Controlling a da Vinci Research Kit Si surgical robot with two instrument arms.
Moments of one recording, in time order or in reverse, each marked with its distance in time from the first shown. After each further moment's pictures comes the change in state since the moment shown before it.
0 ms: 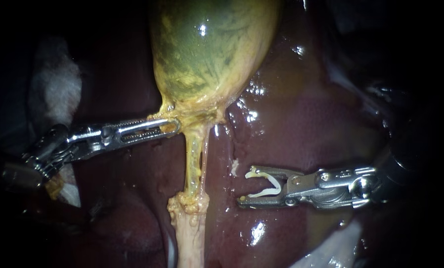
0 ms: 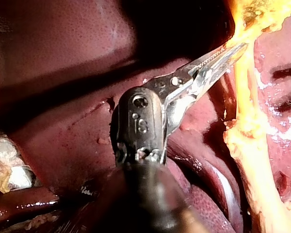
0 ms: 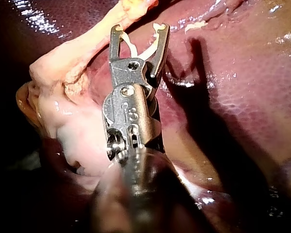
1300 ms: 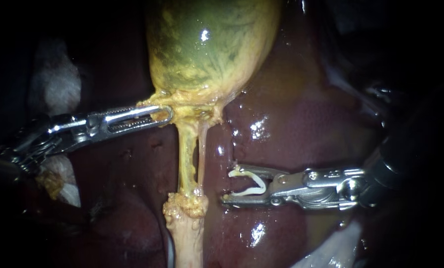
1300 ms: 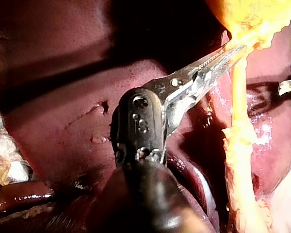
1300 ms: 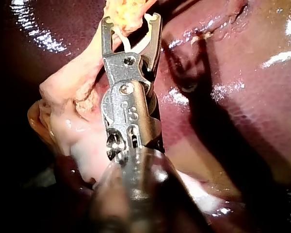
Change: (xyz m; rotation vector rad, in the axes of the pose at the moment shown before) right arm 0.004 -0.002 0.002 0.039 0.124 0.070; left arm 0.007 0.006 -0.003 0.022 0.004 -0.049
